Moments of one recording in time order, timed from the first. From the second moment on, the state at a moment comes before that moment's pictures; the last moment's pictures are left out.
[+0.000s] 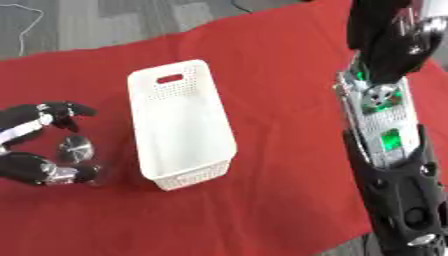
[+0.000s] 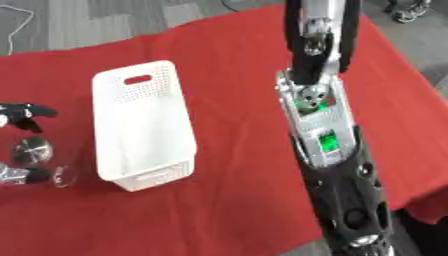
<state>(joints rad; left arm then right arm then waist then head) -0.41 0.86 -0.33 -1.66 -0.36 -0.09 -0.45 -0.57 -0.12 0.14 -1.99 0.34 -0.48 -0.17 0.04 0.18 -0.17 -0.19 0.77</state>
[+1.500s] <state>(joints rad) -0.45 0.83 -0.37 -1.63 -0.43 -0.12 -0.47 -0.57 -0.10 0.15 -1.99 0.34 -0.50 -0.17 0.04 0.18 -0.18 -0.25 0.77</state>
